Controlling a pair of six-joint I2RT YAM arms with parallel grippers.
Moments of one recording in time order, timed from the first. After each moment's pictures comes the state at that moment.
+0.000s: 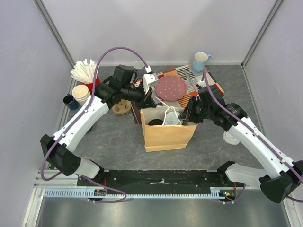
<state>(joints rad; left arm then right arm) -0.56 1.46 1.49 -0.72 0.69 0.33 0.57 1.12 1.15 -0.79 -0.12 0.80</state>
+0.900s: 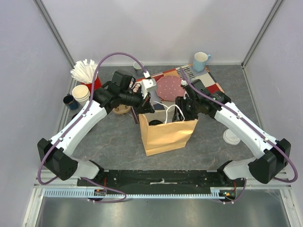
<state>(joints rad) -0.57 1.39 1.39 -0.72 0.69 0.31 0.59 1.35 1.30 -0.94 -0.16 0.57</state>
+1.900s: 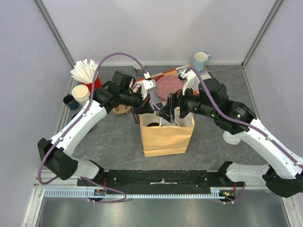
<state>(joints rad) -0.57 1.39 1.39 -0.75 0.69 0.35 0.83 1.15 1.46 -0.67 -0.18 0.35</state>
